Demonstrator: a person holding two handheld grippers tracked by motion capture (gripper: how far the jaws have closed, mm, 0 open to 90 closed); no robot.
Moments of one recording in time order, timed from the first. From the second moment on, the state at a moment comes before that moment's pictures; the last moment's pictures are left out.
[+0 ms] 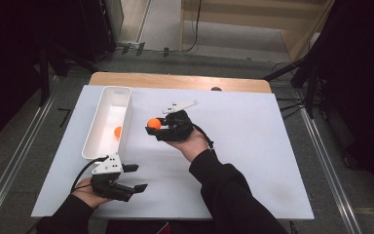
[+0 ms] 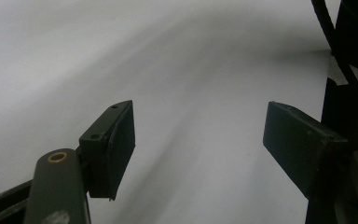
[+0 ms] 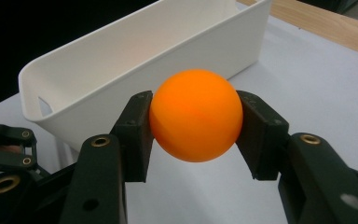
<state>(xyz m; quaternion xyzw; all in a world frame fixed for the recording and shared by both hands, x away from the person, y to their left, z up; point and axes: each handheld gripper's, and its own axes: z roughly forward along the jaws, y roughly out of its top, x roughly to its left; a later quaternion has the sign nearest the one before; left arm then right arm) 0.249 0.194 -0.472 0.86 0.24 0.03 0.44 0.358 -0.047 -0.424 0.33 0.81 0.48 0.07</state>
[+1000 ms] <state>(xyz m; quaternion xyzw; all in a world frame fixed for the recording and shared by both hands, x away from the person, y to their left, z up) 0.249 0.194 -0.472 0.87 0.23 0.03 0.44 0.379 0.006 -0.406 0.30 0.81 0.50 0.08</state>
